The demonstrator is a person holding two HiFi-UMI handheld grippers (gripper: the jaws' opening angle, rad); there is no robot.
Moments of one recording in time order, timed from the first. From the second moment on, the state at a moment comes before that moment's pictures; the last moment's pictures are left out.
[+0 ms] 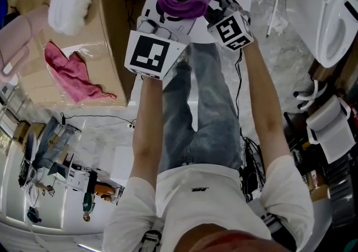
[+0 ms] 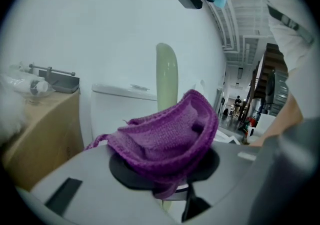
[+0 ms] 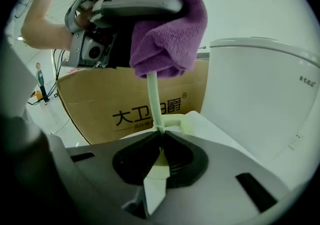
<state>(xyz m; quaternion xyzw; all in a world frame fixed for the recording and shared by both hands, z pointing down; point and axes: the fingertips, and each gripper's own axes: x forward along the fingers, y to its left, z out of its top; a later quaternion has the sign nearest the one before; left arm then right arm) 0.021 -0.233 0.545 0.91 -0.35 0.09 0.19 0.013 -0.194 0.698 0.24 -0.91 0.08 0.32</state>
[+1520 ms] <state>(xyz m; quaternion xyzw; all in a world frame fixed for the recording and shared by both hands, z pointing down) 0.022 -0.237 0.552 0.91 -0.35 0.12 0.19 0.015 -0.195 0.698 0.24 -0.91 0.09 0.32</state>
